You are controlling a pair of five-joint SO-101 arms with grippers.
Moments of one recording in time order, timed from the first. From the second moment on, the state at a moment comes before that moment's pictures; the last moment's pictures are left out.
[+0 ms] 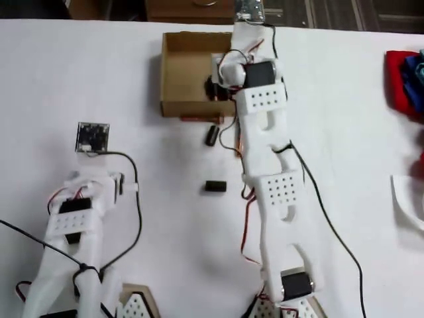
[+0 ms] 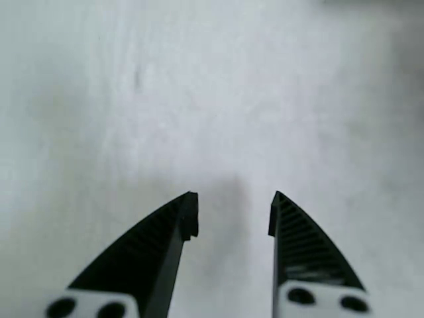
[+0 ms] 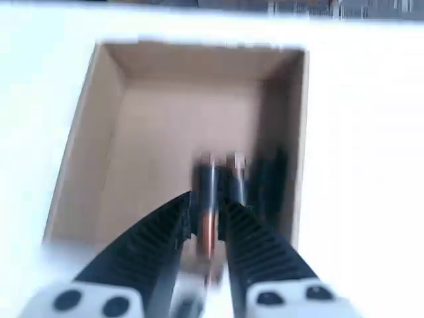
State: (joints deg) left arm -18.4 -36.8 74.7 24.3 -10.4; right arm -17.5 60.7 -93.2 91.3 -5.8
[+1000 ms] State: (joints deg) left arm -18.4 -36.8 74.7 24.3 -10.4; right arm -25.7 60.6 -68.3 100.0 -35.0
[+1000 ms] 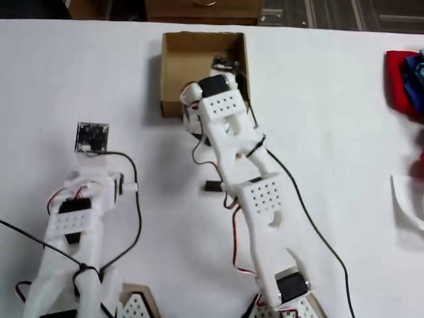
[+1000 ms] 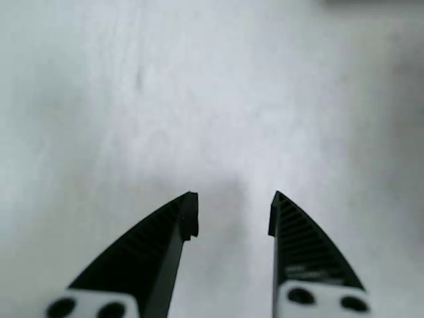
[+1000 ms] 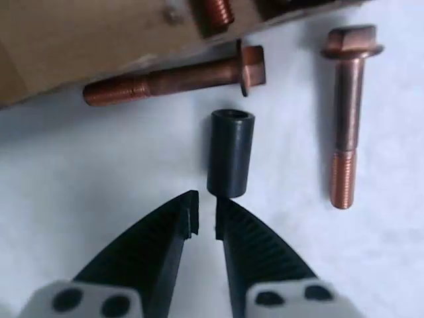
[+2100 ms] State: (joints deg) left arm -18.4 -36.8 74.7 24.3 -10.4; right arm -23.4 66.9 -71.1 91.6 -21.2
